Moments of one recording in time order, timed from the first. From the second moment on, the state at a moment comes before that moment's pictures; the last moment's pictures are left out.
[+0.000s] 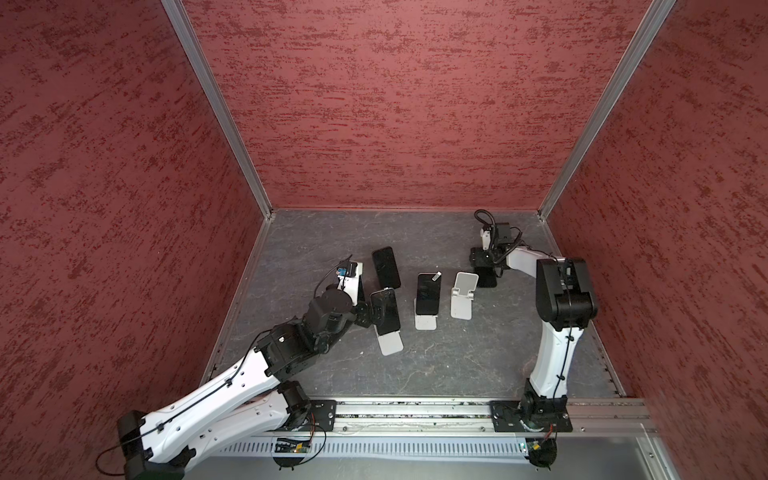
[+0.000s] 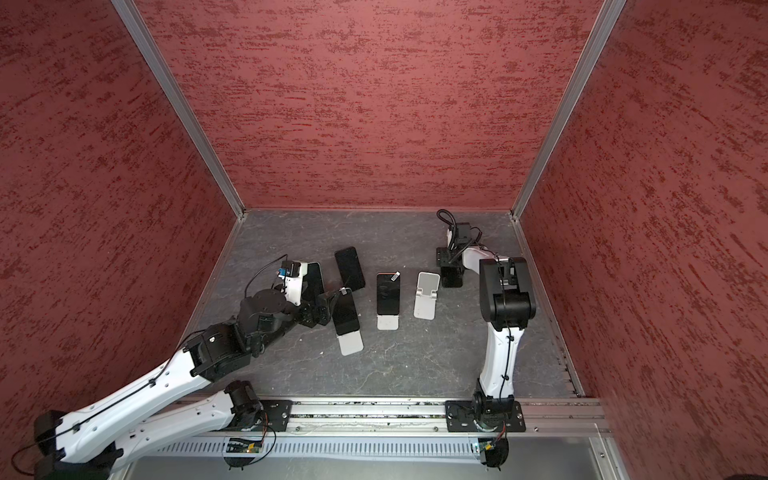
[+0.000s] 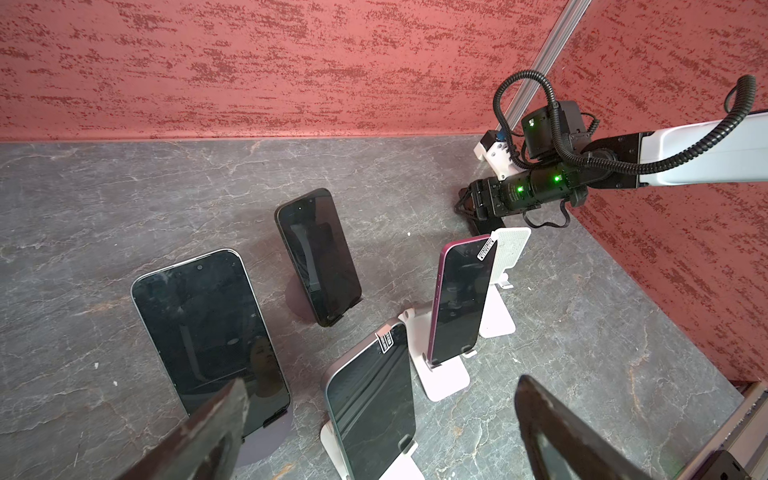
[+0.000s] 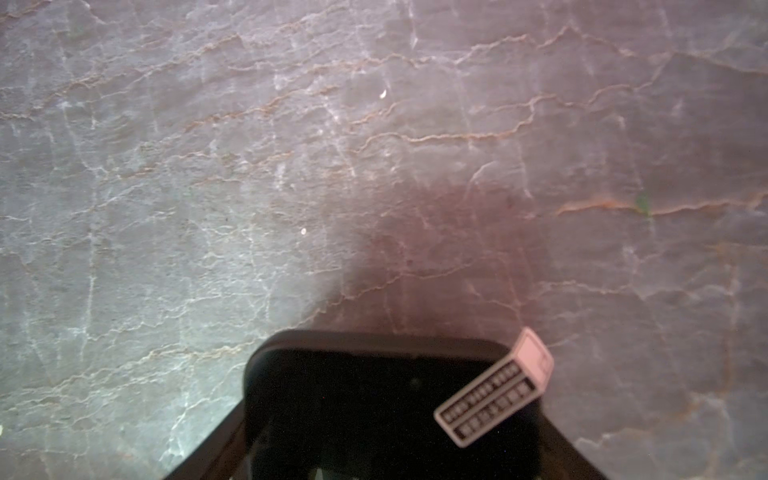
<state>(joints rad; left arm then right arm) -0.90 0.79 0.79 -0.43 -0.38 -0.42 0.04 2.06 1.33 -0.24 -0.07 0.07</state>
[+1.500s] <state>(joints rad) -0.91 0.79 0.79 -0.42 -0.38 -0.42 0.04 2.04 1.29 -0.24 0.04 0.09</state>
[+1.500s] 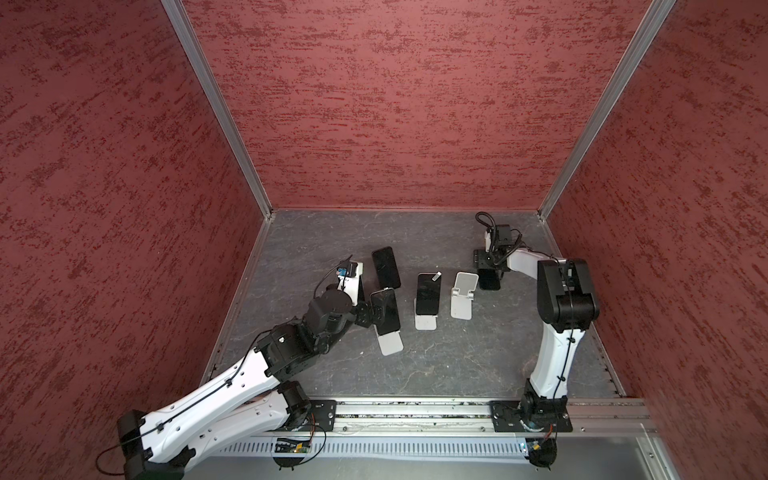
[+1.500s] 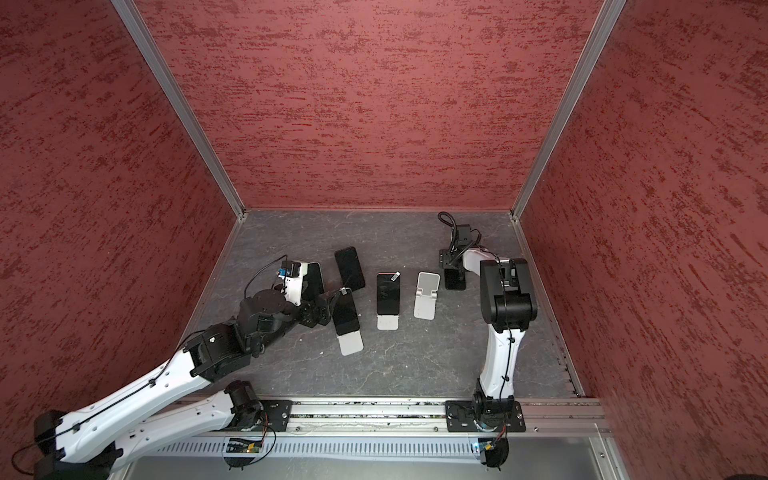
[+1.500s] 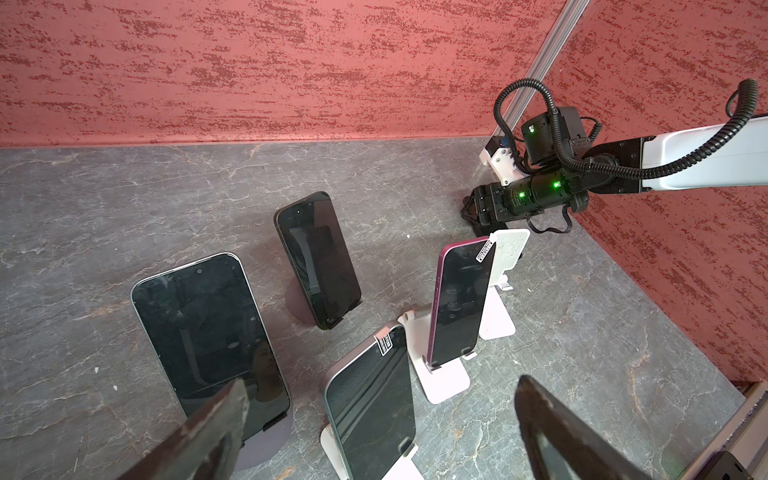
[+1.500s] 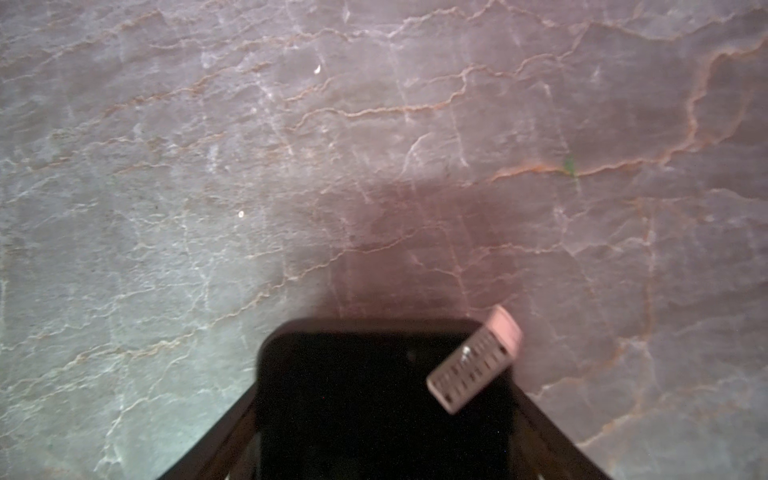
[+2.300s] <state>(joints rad) -0.91 0.79 0.78 -0.42 -0.39 -0.42 0.04 2.01 1.30 -0.31 0.01 0.13</state>
